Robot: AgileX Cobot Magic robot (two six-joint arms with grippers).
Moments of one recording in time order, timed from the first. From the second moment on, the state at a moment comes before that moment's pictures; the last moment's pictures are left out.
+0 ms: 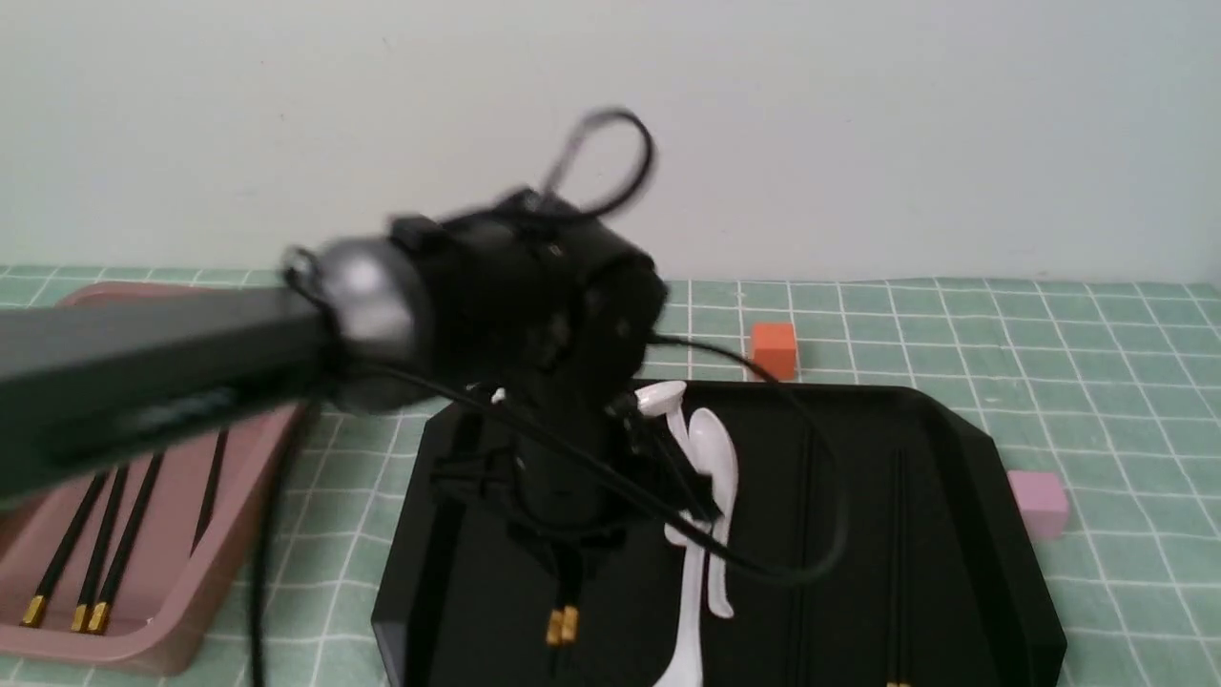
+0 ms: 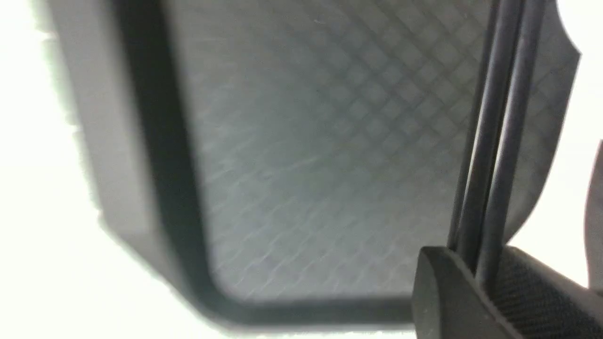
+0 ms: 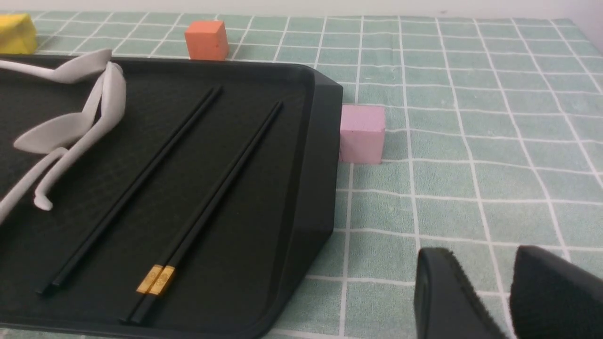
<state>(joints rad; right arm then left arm) 0.04 -0.01 0.02 0.03 0.36 0.03 -0.72 1.83 -1.46 0.11 1.08 -0.74</state>
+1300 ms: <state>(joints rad) 0.04 -0.01 0.02 0.03 0.36 0.03 -0.01 1.85 -1.29 0.26 0.87 -0.55</state>
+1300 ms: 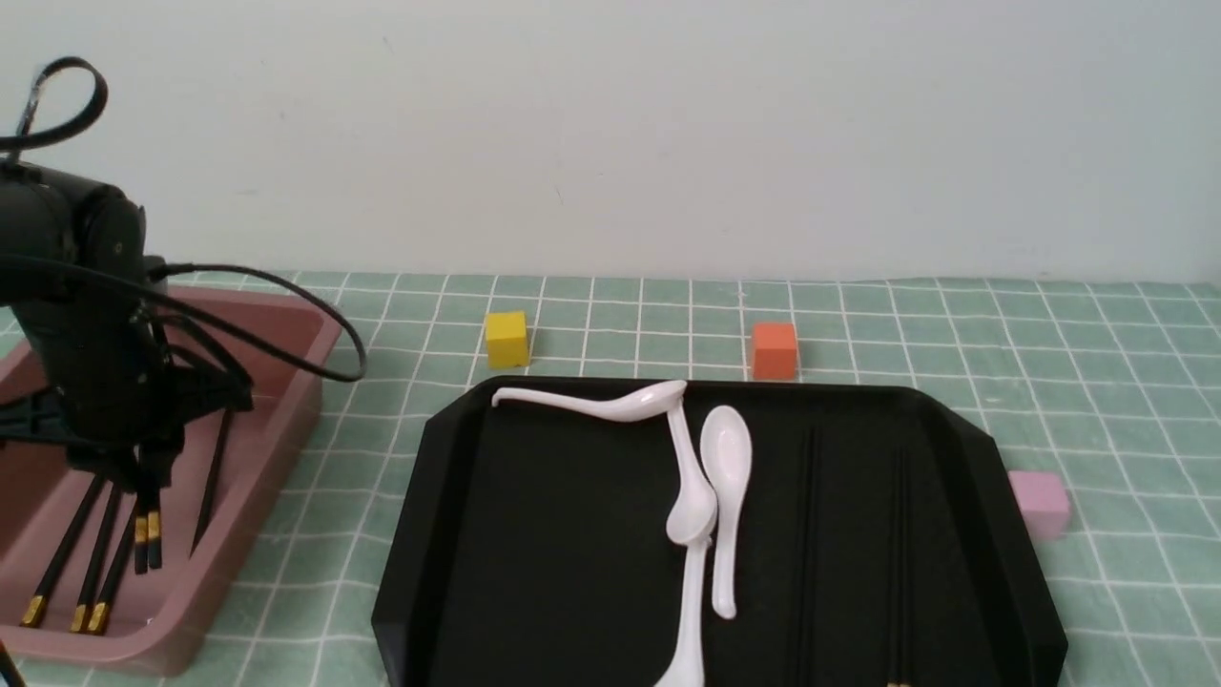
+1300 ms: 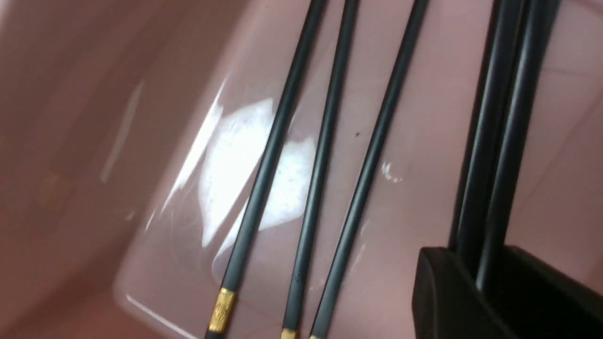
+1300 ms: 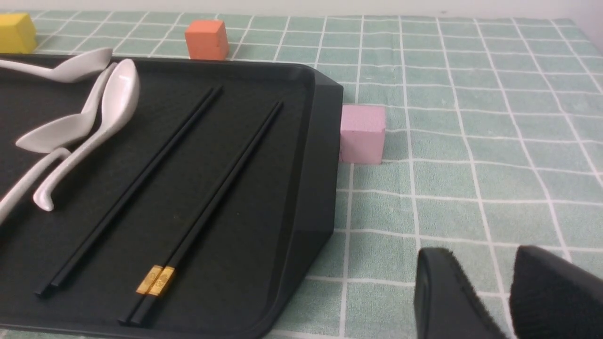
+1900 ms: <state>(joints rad) 0.04 -0.01 0.02 0.03 0.36 0.04 -0.01 1.59 -1.29 0.08 1.19 -0.37</state>
